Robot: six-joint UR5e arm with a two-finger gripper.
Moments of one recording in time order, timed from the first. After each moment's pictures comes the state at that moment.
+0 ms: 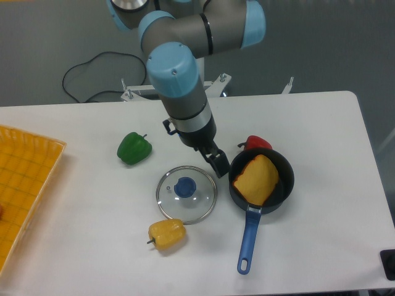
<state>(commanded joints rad) 2.33 -1.80 -1.56 -1.21 1.75 1.23</state>
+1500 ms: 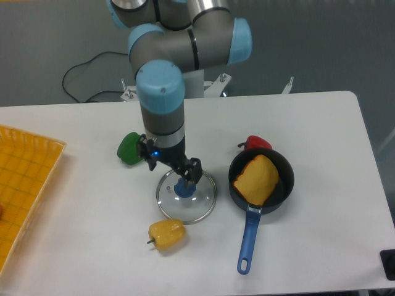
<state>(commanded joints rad) 2.25 -1.93 -1.59 -1.18 1.59 0.77</state>
